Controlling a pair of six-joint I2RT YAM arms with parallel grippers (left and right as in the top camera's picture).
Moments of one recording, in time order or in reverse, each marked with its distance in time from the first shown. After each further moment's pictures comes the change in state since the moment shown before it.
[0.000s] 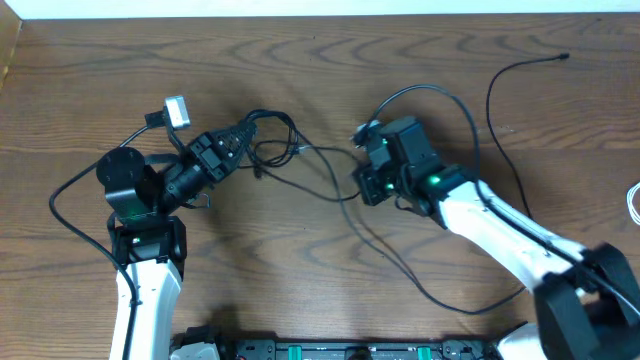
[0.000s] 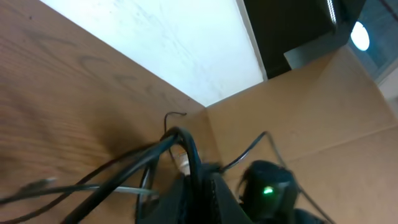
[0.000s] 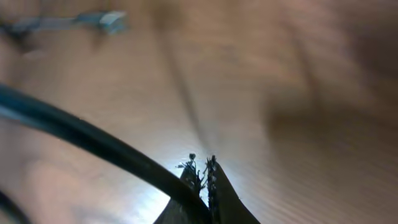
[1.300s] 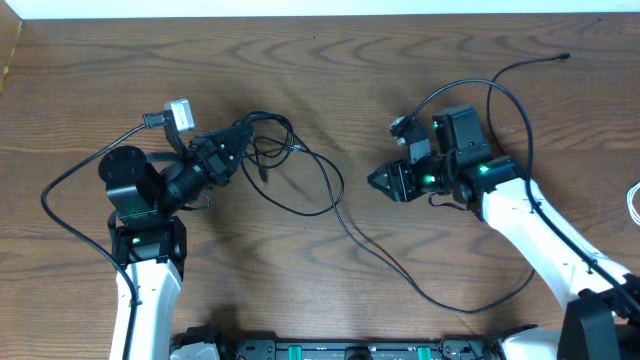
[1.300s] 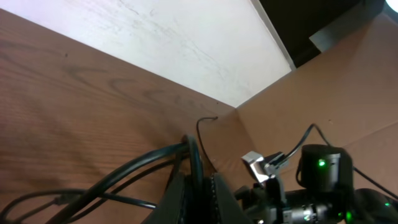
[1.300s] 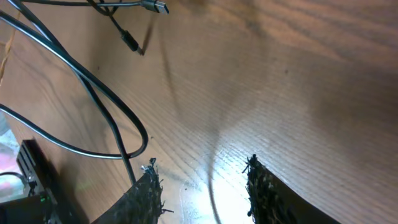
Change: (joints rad) left arm 0.000 0.000 0.000 -0.066 -0.059 0.251; right arm -0.178 -0.076 0.001 -0.155 -0.376 -0.055
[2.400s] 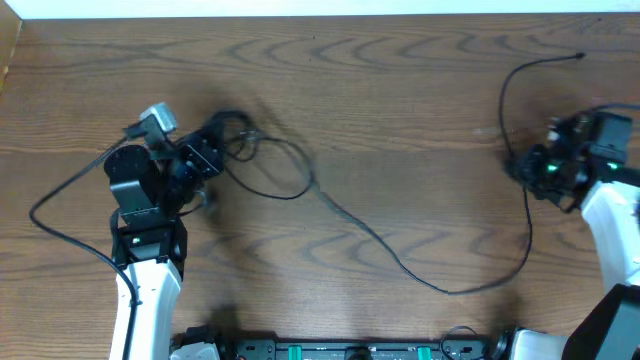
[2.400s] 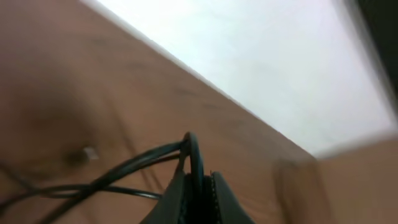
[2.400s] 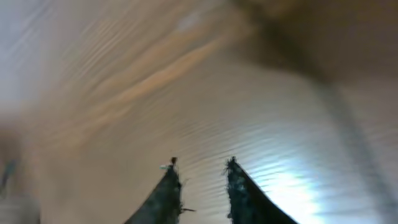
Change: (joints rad) left arm 0.000 0.000 0.000 -0.116 -0.338 0.072; right arm -0.615 -0.042 0.000 -0.188 0.146 0.175
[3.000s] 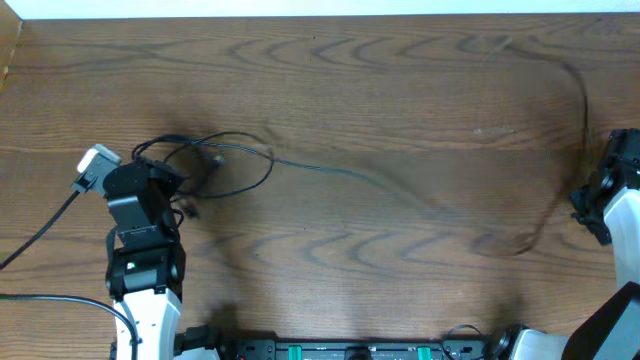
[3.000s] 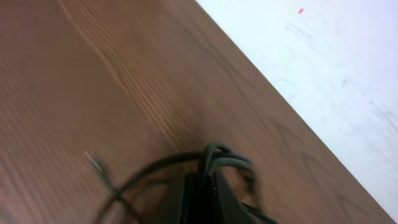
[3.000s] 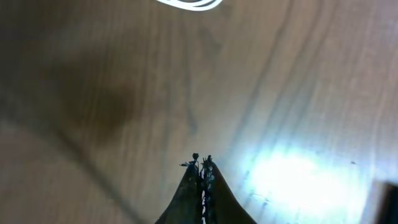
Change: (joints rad) left arm -0.001 -0.159 0.001 -0.341 -0.859 -0.077; right arm -0.167 0.000 0.000 -0.156 0.826 0.453
